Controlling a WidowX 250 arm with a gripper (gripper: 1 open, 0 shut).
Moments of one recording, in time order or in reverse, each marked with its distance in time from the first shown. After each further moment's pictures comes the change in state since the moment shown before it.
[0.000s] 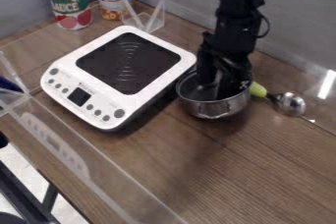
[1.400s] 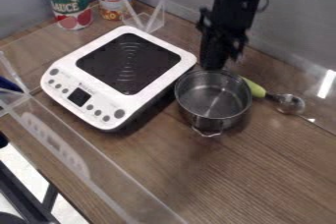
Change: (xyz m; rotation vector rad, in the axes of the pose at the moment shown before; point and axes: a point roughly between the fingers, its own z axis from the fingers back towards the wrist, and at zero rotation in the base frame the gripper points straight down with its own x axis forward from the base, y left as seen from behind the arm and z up) arm -0.004 0.015 0.043 0.018 0.027 0.009
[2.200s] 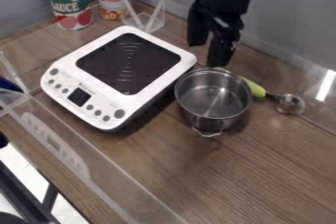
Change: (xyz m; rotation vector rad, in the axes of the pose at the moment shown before) arm -0.006 -0.004 0.001 0.032 -0.033 -0.019
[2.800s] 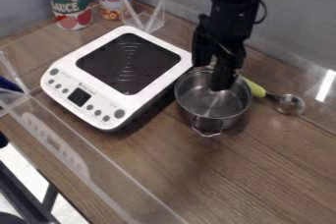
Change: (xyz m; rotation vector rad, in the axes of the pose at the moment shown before) arm 0.003 -0.011 -0.024 0.022 -0.036 -0.009
